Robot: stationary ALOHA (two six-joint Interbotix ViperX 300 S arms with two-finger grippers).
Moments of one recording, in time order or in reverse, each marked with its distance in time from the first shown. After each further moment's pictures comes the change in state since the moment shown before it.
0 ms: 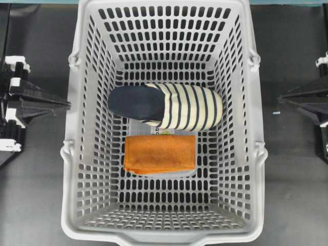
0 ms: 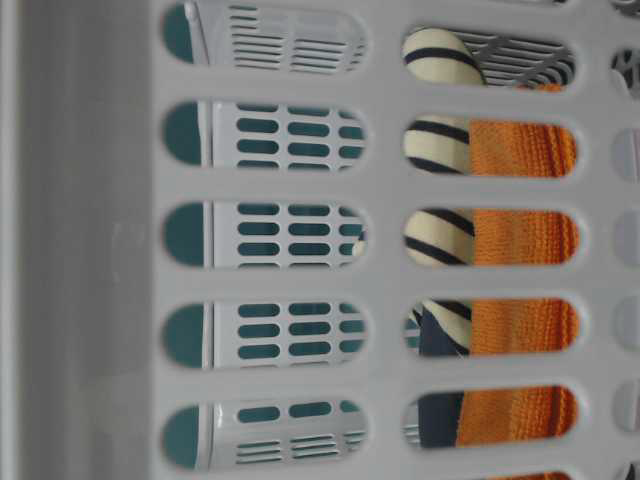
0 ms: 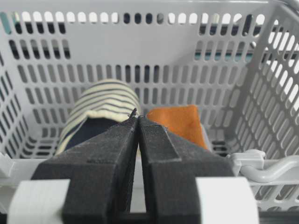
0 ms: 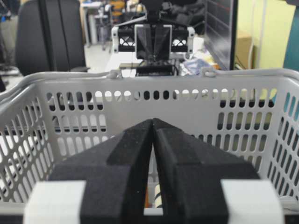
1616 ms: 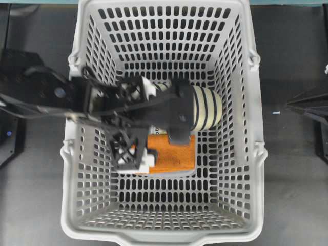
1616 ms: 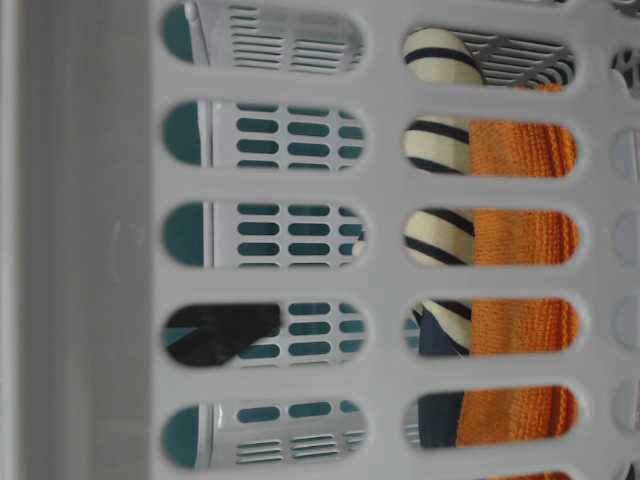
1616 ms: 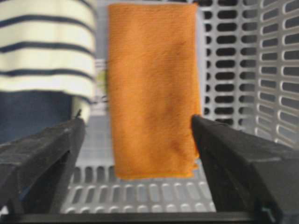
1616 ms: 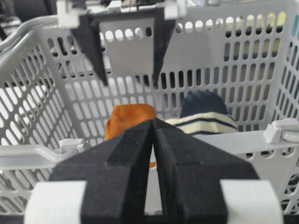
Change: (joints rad) left arm -0.103 0.962 -1.069 0.038 1.189 -0.092; right arm 0.003 -0.129 -0.009 0.017 0.334 0.077
